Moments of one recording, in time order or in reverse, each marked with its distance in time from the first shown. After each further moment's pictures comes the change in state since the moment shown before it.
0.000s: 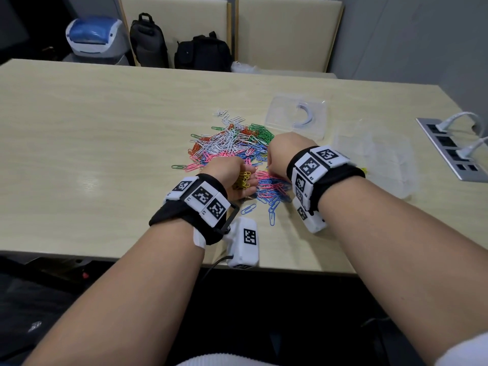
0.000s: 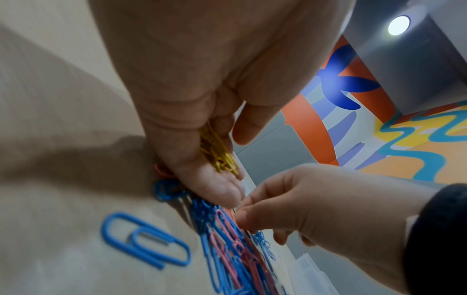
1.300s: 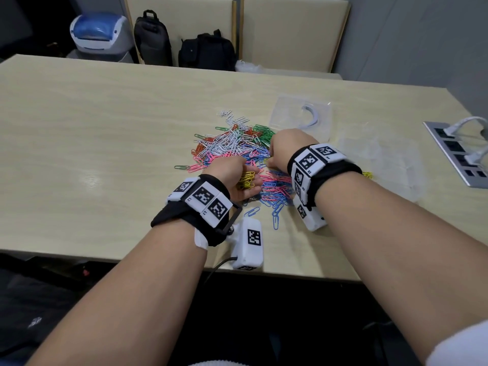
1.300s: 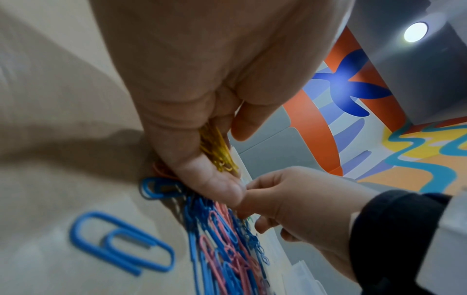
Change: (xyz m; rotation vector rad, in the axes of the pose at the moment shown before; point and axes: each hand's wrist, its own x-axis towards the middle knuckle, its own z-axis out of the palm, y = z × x) left_hand 0.008 0.003 -0.002 -0.074 -0.009 -0.024; right_hand 0.008 -0.004 -0.008 0.094 0.016 0.022
